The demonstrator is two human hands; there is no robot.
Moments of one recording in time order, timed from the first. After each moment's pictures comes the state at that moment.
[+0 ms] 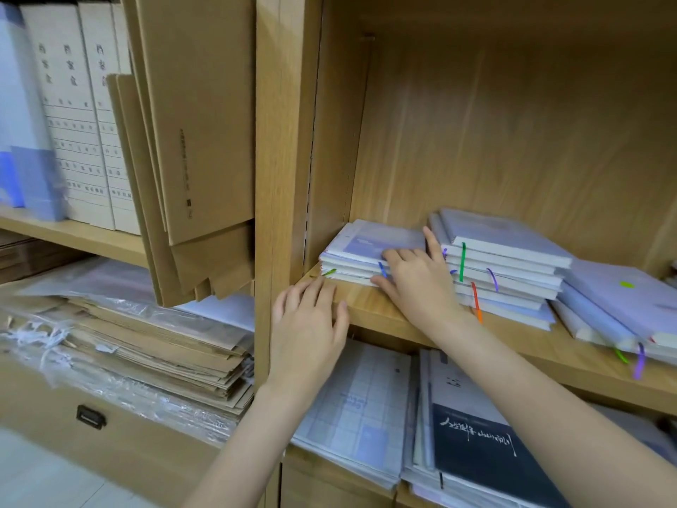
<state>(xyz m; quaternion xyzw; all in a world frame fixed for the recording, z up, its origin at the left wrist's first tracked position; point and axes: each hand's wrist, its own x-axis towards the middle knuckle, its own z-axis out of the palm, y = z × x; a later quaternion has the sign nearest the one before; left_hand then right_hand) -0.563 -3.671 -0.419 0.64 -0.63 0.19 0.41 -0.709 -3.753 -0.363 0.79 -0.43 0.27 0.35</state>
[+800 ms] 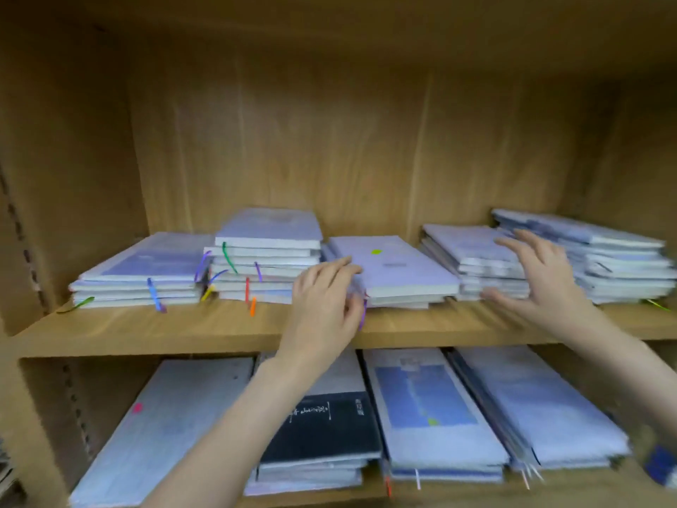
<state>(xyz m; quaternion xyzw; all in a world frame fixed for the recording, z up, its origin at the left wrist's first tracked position) -0.818 -3.679 -0.370 0.36 -0.80 0.07 0.48 -1.117 -3.634 -0.340 0.66 -0.64 0.30 0.24</state>
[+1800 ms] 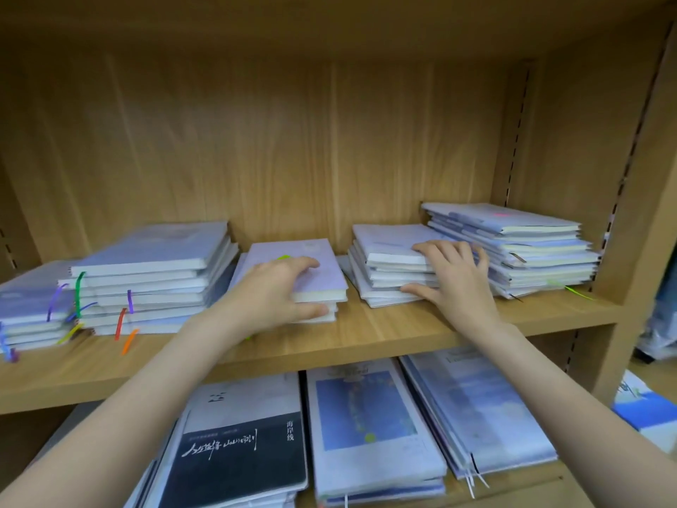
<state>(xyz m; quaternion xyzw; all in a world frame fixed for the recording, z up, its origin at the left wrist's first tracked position) -0.890 -3.700 -0.312 0.42 -0.89 0.00 0.18 -1.158 -3.670 -0.360 0.64 -0.64 0.31 0.29</state>
